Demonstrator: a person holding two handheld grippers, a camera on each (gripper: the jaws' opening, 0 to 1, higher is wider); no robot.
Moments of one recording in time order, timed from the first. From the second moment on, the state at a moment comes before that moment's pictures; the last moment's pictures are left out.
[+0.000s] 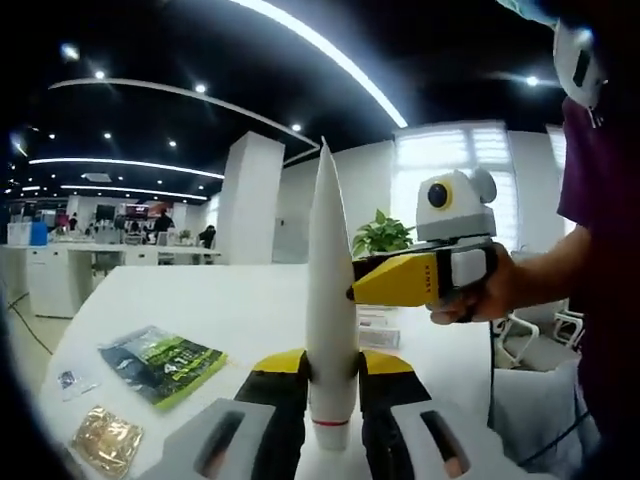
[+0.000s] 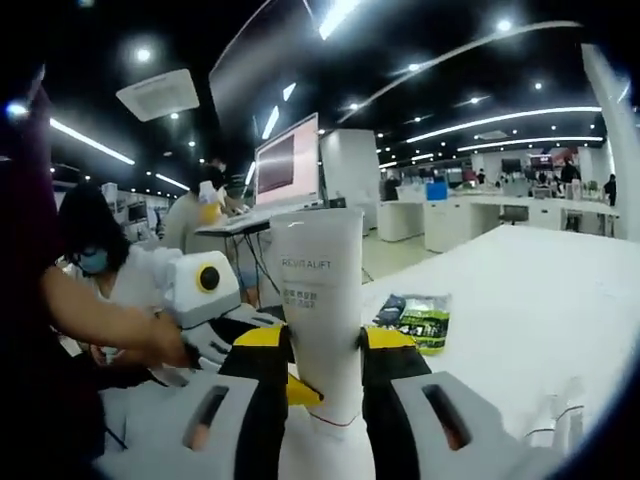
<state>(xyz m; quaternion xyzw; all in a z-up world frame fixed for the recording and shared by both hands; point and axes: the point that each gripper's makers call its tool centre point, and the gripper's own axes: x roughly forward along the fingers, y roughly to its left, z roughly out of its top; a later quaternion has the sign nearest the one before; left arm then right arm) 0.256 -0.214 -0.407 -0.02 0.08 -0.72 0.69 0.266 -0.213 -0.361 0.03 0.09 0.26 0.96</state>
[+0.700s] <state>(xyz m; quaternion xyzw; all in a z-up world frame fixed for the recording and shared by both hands) 0.263 -0.214 -0.423 0.03 0.09 -0.65 0.75 0.267 -0.204 -0.371 -0.02 0.08 0.24 0.97</state>
